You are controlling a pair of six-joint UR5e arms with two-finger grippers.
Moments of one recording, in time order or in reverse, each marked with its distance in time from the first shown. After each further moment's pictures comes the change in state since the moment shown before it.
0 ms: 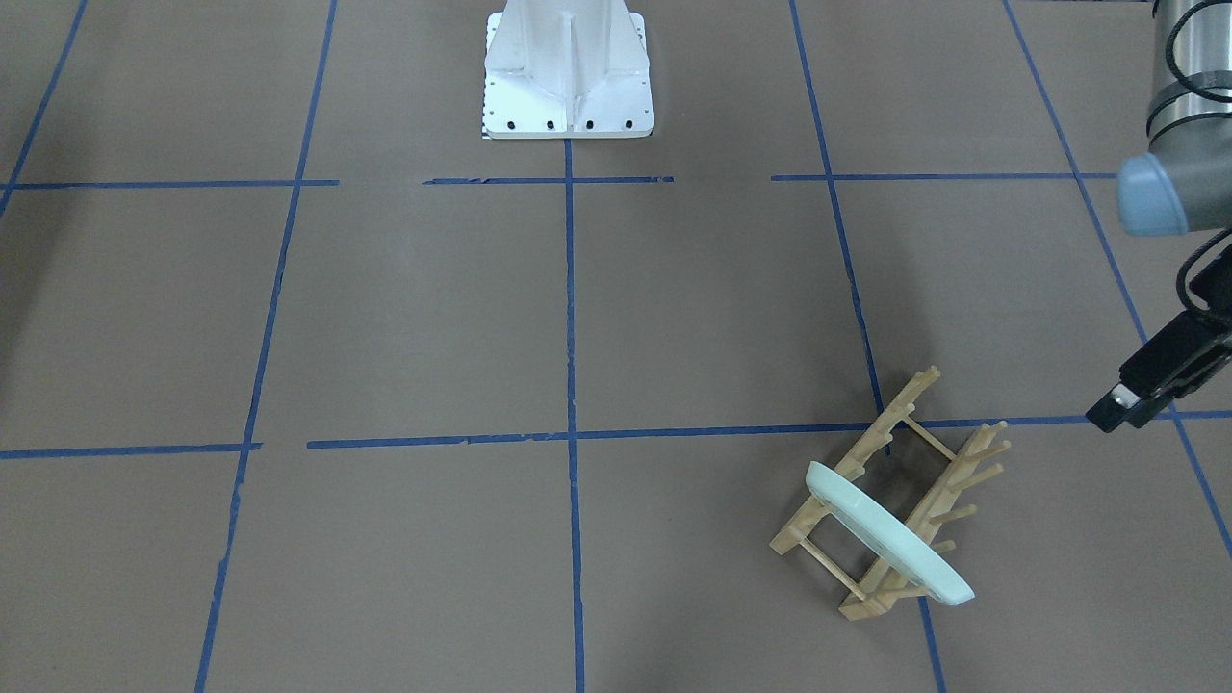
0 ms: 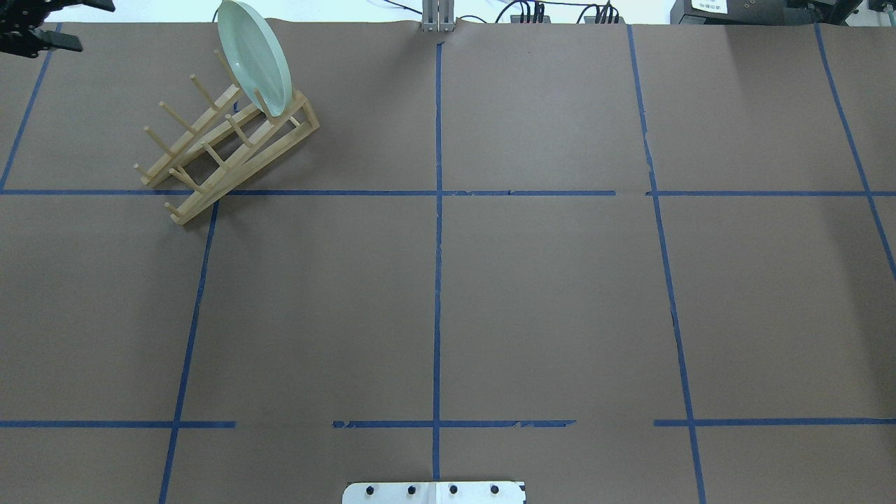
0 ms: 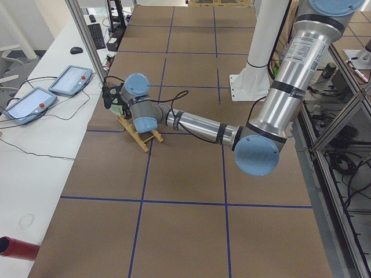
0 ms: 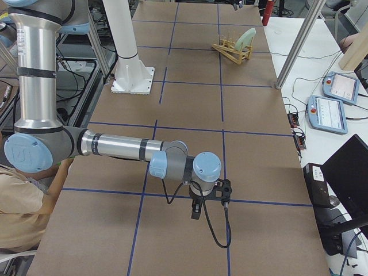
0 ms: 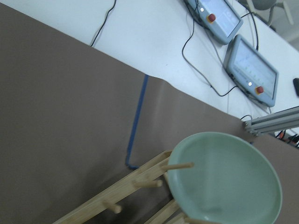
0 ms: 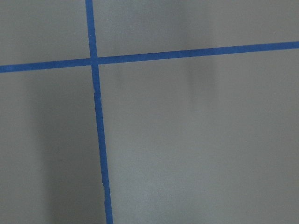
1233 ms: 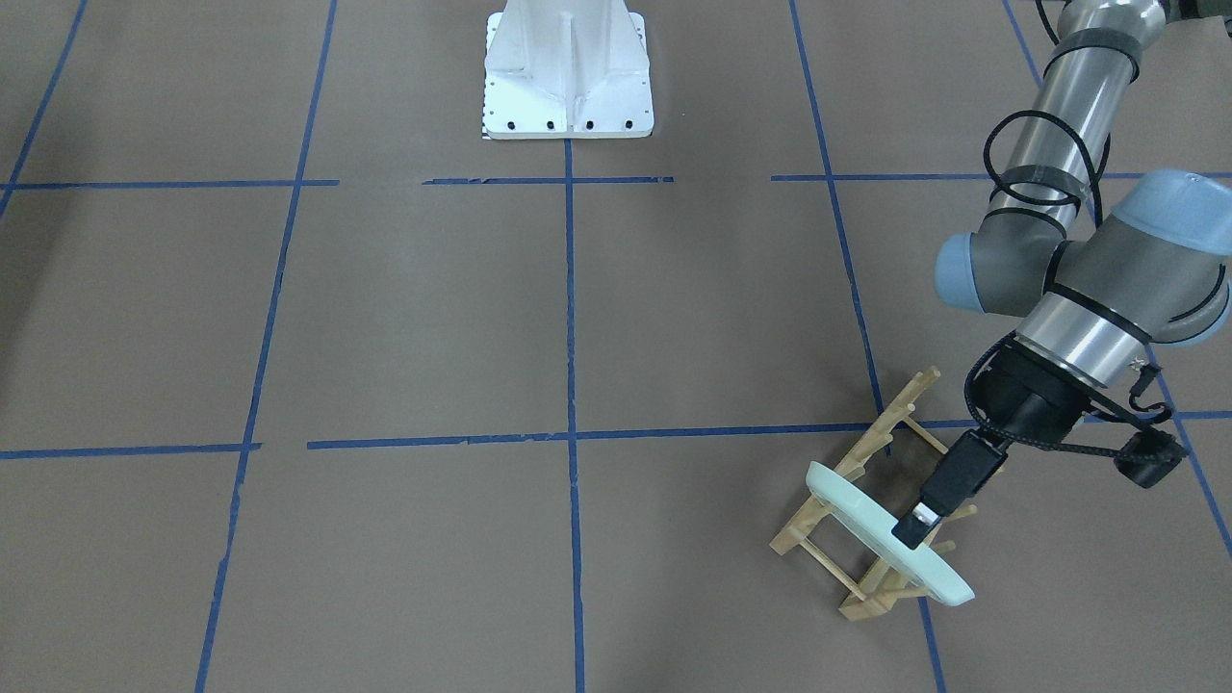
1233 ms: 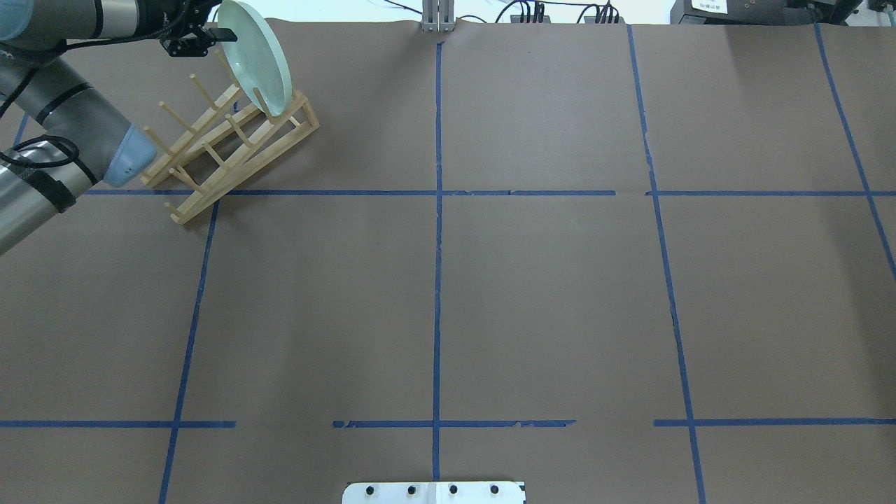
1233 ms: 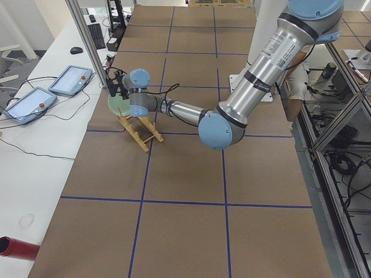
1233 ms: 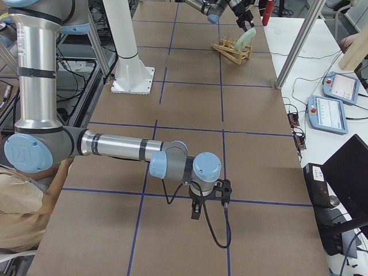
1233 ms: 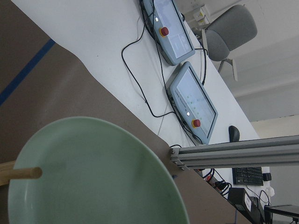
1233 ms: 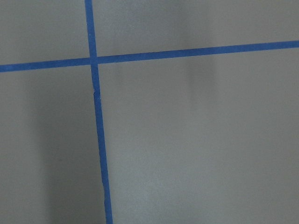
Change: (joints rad) left arm 0.199 -0.228 0.242 -0.171 0.294 -0.274; right arm 0.000 -0.001 0.000 0.000 0.000 0.000
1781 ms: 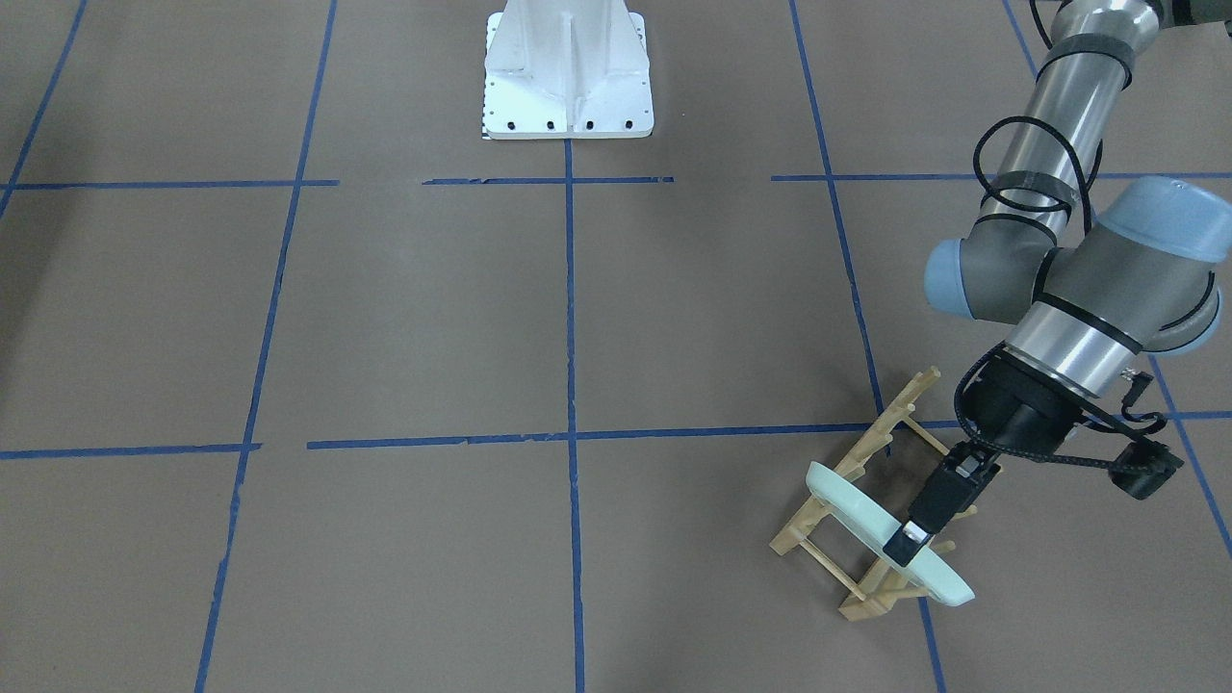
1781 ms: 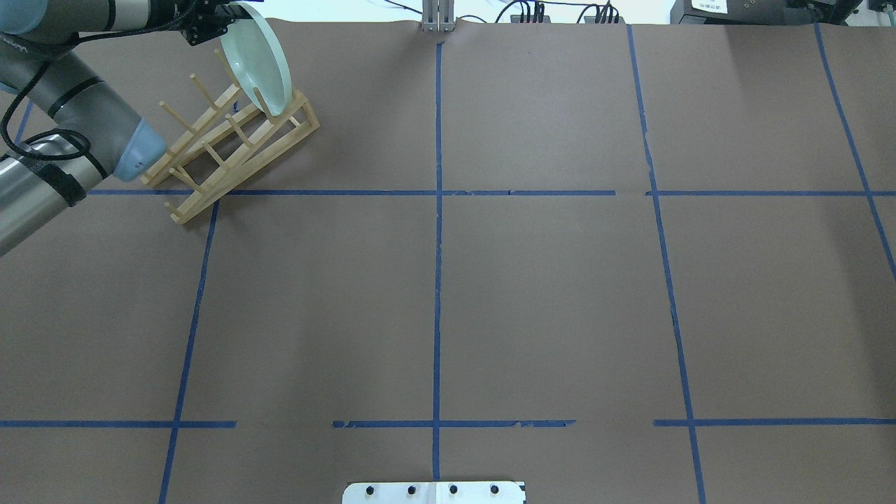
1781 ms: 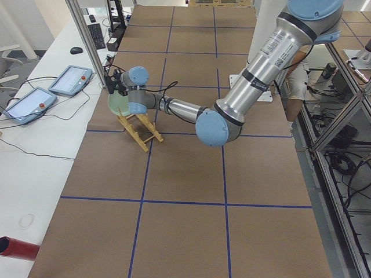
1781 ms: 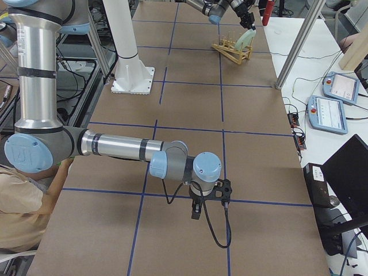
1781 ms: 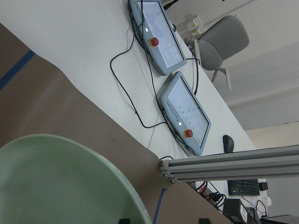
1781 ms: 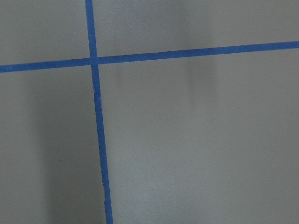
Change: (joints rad) left arm 0.002 -0.018 0.005 0.000 0.017 0.007; right arm 0.000 0.001 0.000 0.000 0.000 0.000
